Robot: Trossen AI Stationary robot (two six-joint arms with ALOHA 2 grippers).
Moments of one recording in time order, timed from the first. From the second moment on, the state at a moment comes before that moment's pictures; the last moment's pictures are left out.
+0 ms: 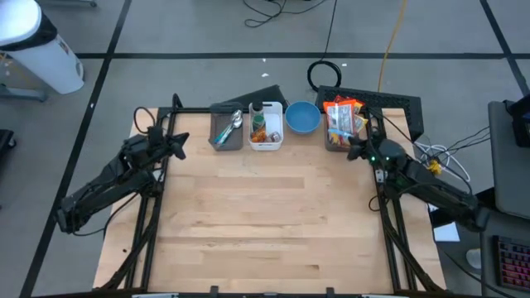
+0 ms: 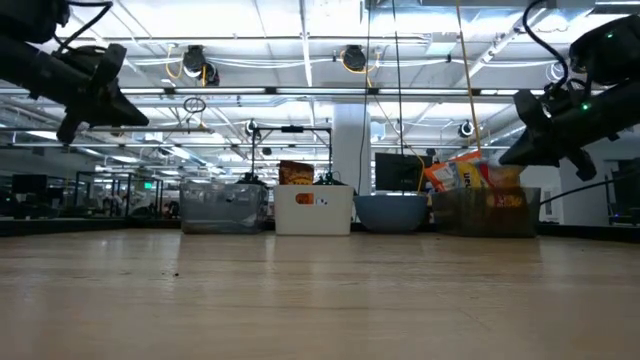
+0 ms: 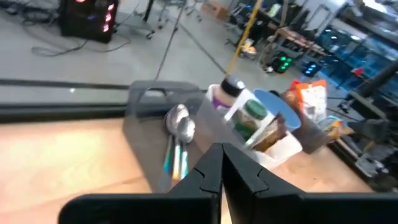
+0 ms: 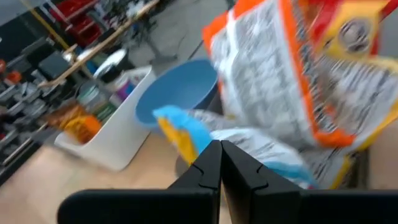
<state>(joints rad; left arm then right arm) 0.63 0.11 0.26 -0.38 -0.15 -0.53 -0.58 0.14 0.04 -0.27 0.31 0.61</state>
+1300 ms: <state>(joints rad) 0.63 0.01 0.09 -0.17 -0.04 -0.61 -0.29 0.32 0.04 0.36 0.29 0.30</state>
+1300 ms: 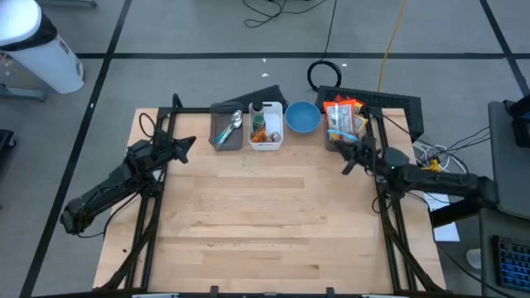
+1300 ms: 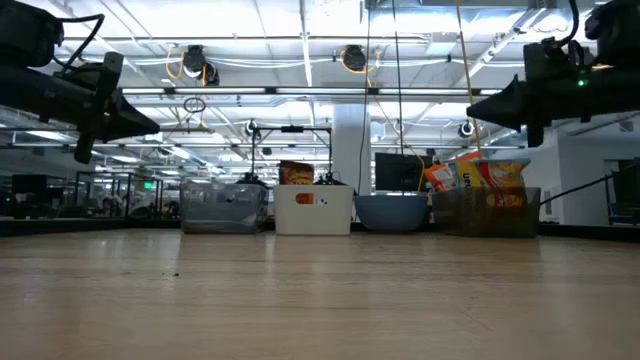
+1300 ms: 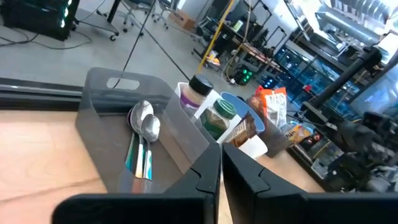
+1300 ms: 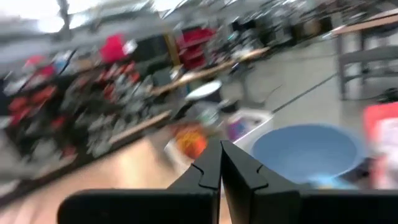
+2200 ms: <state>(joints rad) 0.63 0.01 0.09 -0.21 0.16 -0.71 0.06 0.26 0.05 -0.04 0.44 0.20</state>
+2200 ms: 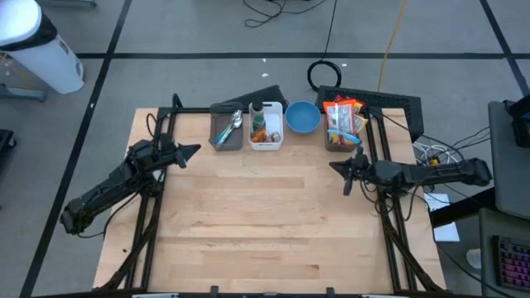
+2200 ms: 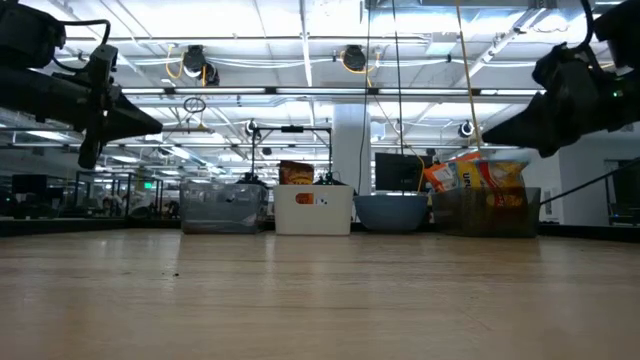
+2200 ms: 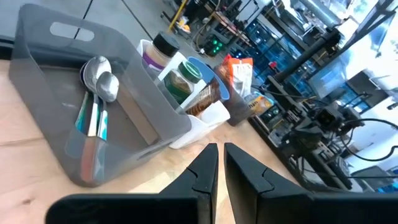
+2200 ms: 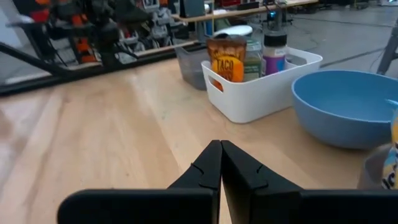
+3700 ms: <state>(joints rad) 0.49 0.01 0.09 -0.20 0.18 -0.05 0.06 0.09 0.04 -0.03 0.45 0.03</state>
